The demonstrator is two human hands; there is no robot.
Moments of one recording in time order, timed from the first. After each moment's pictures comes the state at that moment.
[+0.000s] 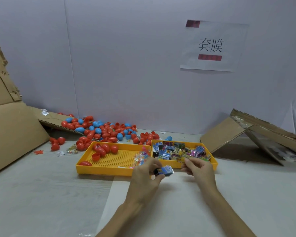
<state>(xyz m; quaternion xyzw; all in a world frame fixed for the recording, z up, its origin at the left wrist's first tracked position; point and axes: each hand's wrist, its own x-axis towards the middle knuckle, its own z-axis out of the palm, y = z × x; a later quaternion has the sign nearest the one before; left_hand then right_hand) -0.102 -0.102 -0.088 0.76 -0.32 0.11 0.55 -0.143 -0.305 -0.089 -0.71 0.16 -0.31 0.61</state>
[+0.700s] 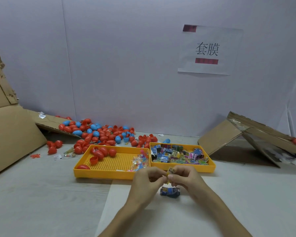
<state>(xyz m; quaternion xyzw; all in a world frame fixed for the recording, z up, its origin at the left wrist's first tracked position) -0.105 -0.106 -0.080 0.75 -0.32 0.00 0.58 -0.152 -0.290 -0.080 -0.75 -0.04 -0.08 0.66</state>
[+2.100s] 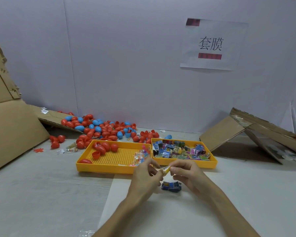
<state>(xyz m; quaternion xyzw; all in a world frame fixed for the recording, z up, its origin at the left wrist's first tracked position) -0.105 -0.105 -0.082 0.78 -0.23 -0.03 0.59 -0.155 -0.284 -0.073 -0.68 -0.02 -0.05 0.73</state>
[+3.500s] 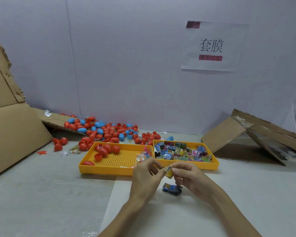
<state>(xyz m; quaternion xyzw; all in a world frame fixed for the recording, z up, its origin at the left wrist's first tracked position) -0.109 -0.105 -0.076 0.78 -0.25 0.09 0.56 -0.159 -0.280 -0.065 -0.68 -0.01 -0.01 0.73</state>
